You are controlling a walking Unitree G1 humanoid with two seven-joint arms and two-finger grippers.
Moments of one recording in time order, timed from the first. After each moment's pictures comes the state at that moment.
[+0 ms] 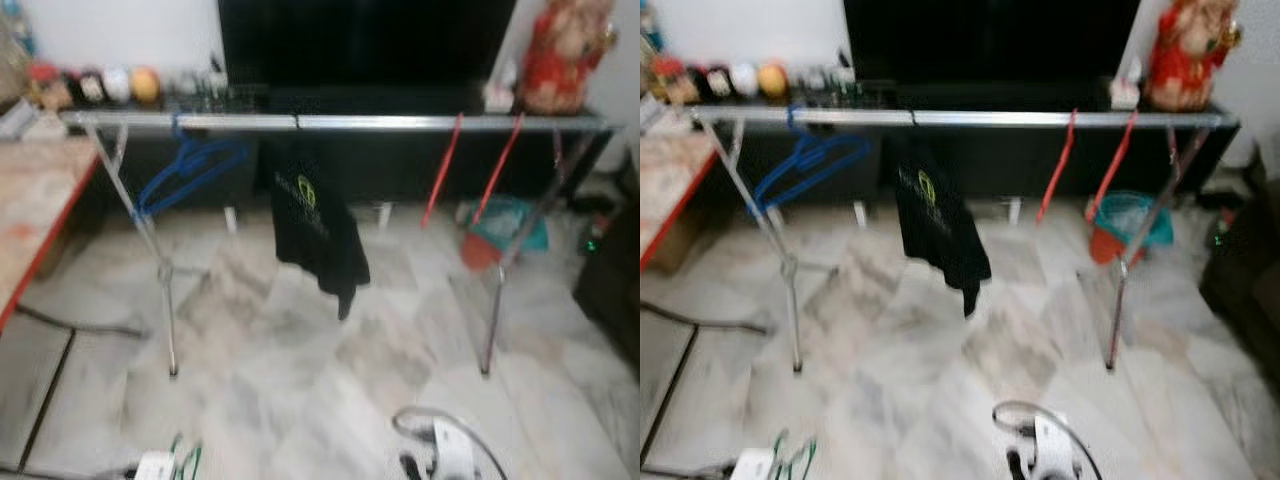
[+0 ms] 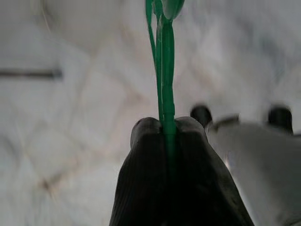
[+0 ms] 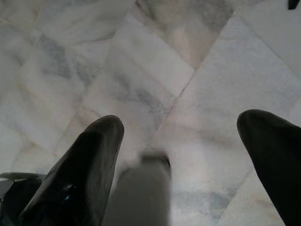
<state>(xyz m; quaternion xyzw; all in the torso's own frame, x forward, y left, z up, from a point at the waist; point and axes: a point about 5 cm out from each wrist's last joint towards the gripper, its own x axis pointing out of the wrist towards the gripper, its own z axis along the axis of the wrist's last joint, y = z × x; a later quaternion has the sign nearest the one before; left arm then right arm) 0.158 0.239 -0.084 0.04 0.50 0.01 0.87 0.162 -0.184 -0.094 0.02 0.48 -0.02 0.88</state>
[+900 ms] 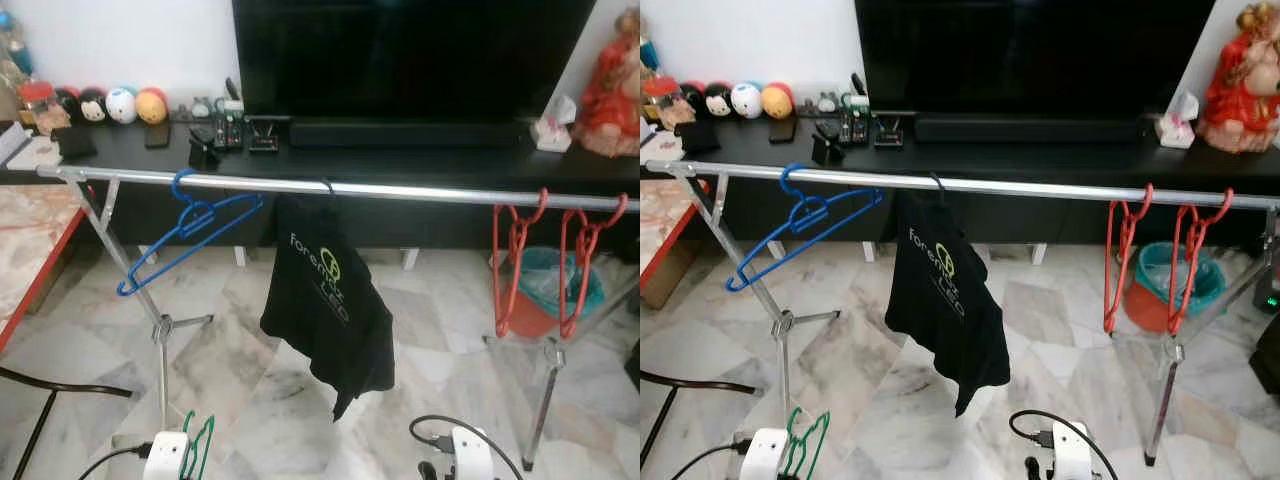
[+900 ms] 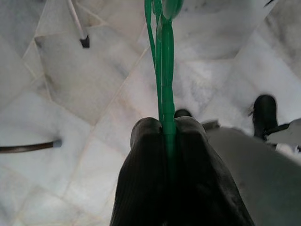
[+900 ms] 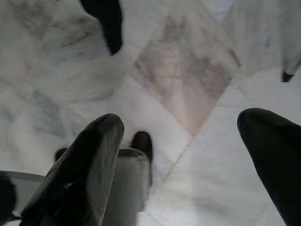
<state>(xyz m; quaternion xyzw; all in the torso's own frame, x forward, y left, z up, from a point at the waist) 0.161 0.236 -0.084 0.04 0.49 0.01 0.87 0.163 -0.189 -0.093 0.02 0.48 -0.03 0.88</state>
